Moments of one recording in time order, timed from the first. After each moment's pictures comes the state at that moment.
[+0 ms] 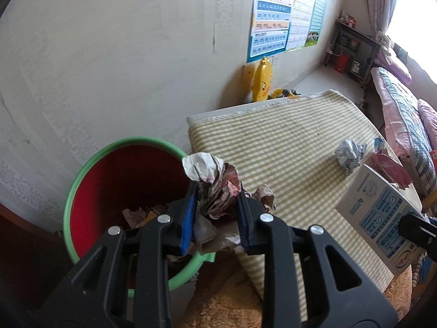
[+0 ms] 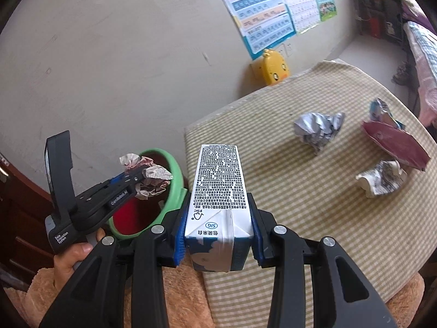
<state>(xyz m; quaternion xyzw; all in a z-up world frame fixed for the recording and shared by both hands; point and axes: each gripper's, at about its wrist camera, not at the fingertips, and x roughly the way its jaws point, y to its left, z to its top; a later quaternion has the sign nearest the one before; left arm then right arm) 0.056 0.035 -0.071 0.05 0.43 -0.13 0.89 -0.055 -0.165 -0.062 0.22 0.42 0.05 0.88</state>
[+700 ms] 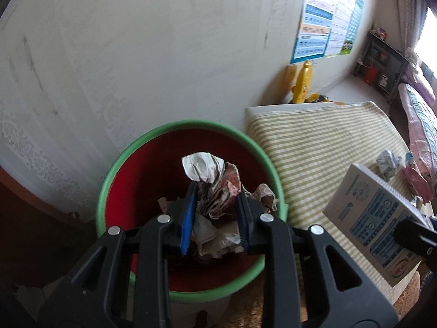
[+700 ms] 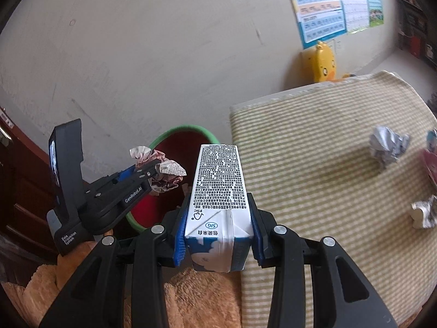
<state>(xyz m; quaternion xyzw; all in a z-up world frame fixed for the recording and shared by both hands) 0.072 0.111 -0.090 0.02 0.44 -0.05 0.89 0.004 -0.078 -0.071 0.16 0.46 0.13 0.86</state>
